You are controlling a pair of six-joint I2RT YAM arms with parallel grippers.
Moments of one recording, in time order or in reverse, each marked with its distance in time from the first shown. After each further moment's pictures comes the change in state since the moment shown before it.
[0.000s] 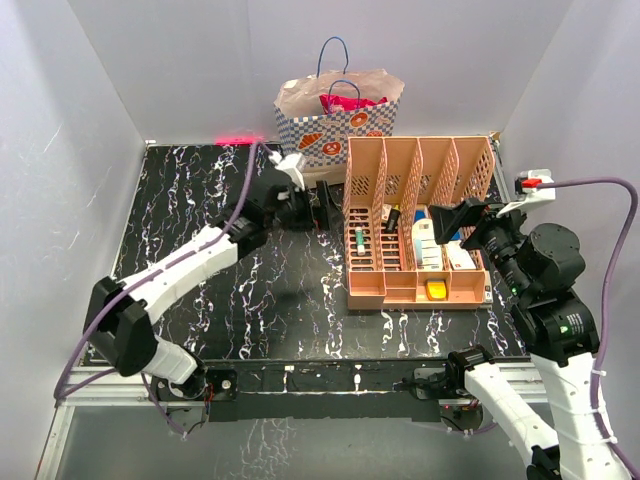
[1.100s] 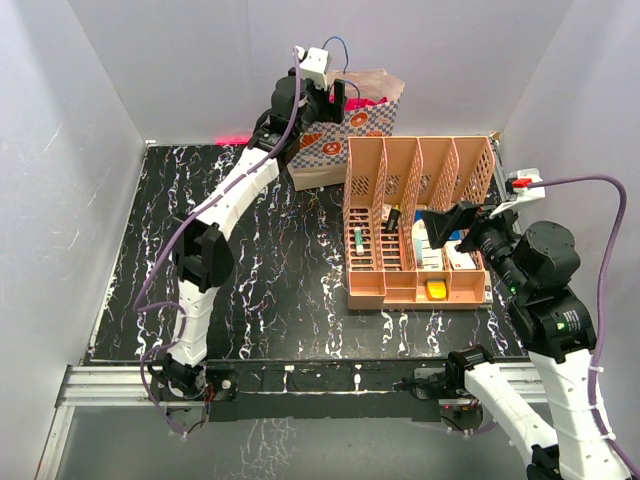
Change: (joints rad) left arm 0.168 0.695 1.044 0.119 -0.179 0.597; right arm 0.000 0.008 -0.024 -0.002 -0.082 -0.007
